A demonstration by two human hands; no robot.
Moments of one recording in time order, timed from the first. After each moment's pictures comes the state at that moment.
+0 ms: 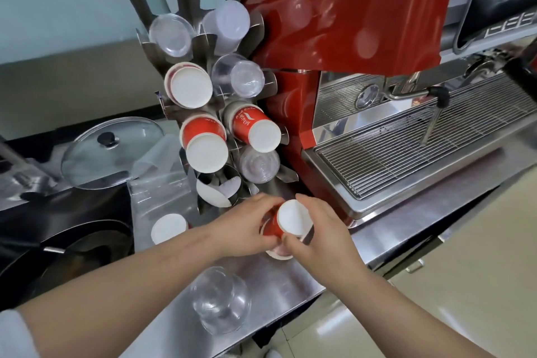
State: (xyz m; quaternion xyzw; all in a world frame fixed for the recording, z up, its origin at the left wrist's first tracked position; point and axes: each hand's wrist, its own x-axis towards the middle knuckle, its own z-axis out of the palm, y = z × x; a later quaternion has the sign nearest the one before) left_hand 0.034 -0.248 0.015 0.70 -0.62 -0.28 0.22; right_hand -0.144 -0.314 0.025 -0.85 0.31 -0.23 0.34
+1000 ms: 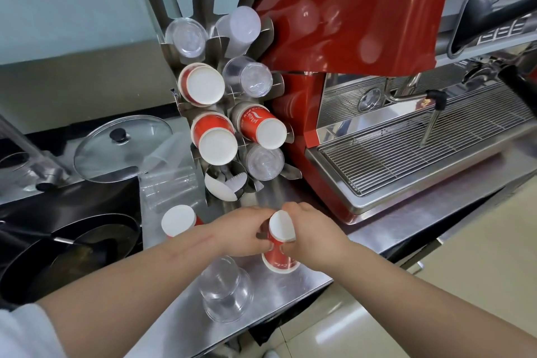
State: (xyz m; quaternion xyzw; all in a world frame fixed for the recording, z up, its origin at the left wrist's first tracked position) left_hand 0.034 -0.230 0.013 0.72 -0.62 -0.28 0.10; right_hand -0.124 -0.313 0.037 -0.93 0.30 0.03 0.23
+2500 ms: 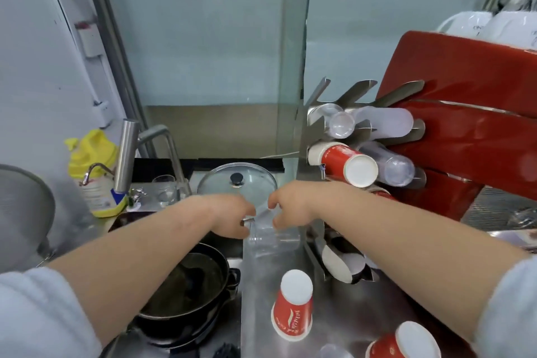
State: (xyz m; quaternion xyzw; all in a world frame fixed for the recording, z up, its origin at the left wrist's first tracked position) left_hand 0.236 -0.106 0.135 0.85 -0.48 -0.17 -0.14; right_hand 0.133 -0.238 0.187 -0.98 0.02 0.21 -0.01
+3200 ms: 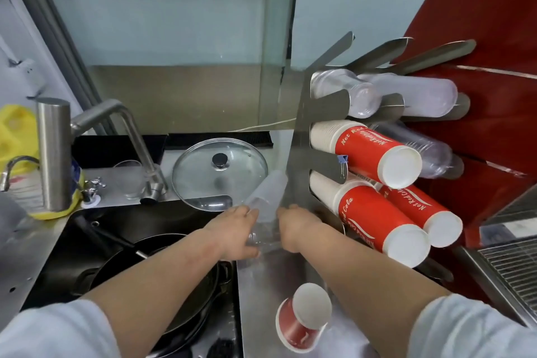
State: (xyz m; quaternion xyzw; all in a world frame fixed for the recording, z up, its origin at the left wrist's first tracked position) left_hand 0.301 -0.139 -0.012 0.84 -0.52 -0.17 0.00; right_hand 0.199 -0.269 0.030 -0.94 0.24 0.22 0.07
